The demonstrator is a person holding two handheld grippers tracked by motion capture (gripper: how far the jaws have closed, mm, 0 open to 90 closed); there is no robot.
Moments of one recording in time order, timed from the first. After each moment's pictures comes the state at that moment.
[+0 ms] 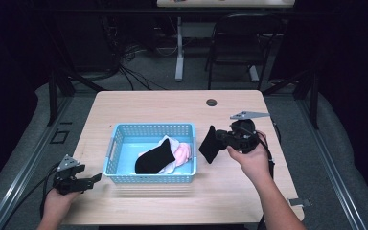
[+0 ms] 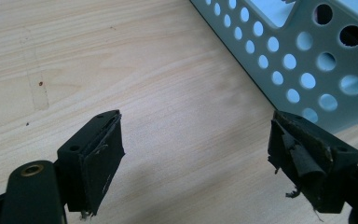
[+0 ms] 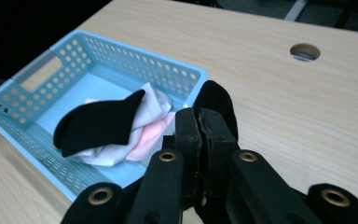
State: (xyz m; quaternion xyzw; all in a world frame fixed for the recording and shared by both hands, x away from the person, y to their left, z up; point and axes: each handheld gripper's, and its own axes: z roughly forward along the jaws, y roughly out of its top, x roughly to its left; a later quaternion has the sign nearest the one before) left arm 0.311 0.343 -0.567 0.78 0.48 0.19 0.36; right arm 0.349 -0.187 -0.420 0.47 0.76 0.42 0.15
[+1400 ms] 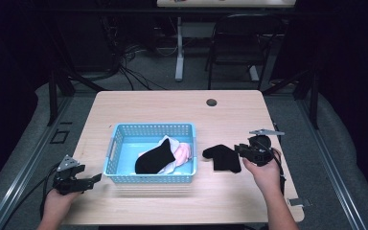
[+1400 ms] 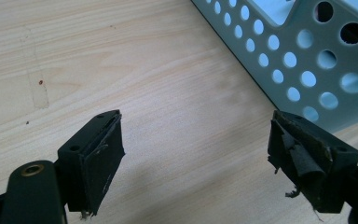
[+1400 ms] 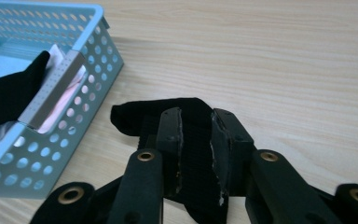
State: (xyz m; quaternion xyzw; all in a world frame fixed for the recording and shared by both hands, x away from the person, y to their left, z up) left arm 0.310 0.343 -0.568 0.78 0.49 0.19 0.36; right arm 0.349 -0.244 -0.488 0.57 0.72 0.37 0.16
